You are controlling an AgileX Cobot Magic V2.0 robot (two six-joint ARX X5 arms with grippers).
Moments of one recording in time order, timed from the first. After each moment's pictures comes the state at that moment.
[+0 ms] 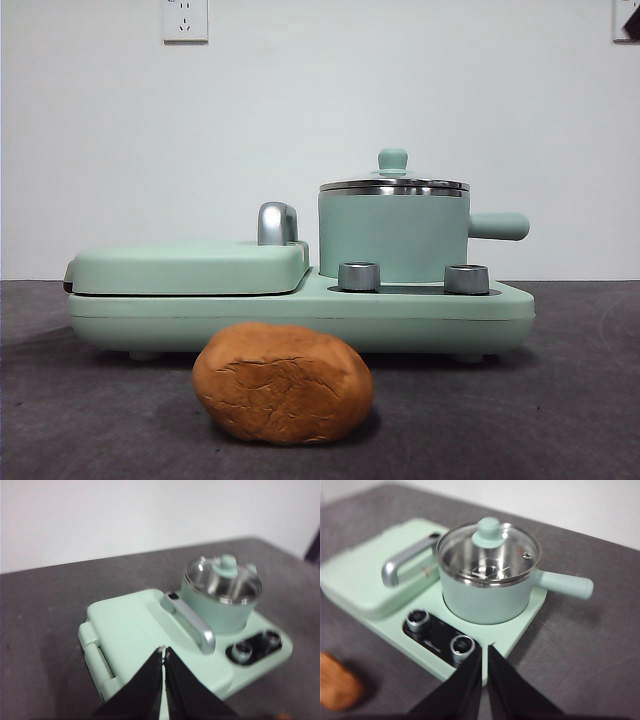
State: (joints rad) left arm 0.02 0.62 0.79 -0.45 0.57 0.10; right arm 0.14 0.62 0.70 -0.48 -0.42 -0.20
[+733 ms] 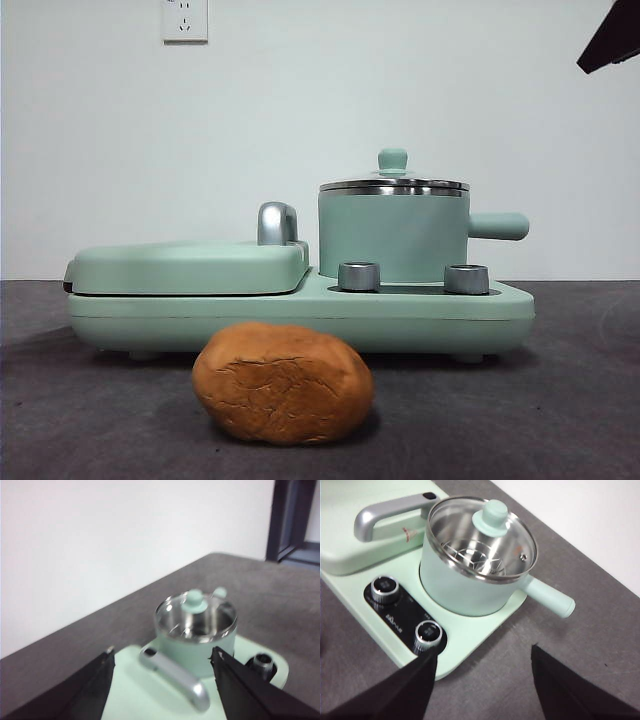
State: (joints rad) left arm -0.18 0.80 0.80 -0.10 0.57 0.20; right arm 0.25 0.74 0.76 -0.47 -0.24 -0.45
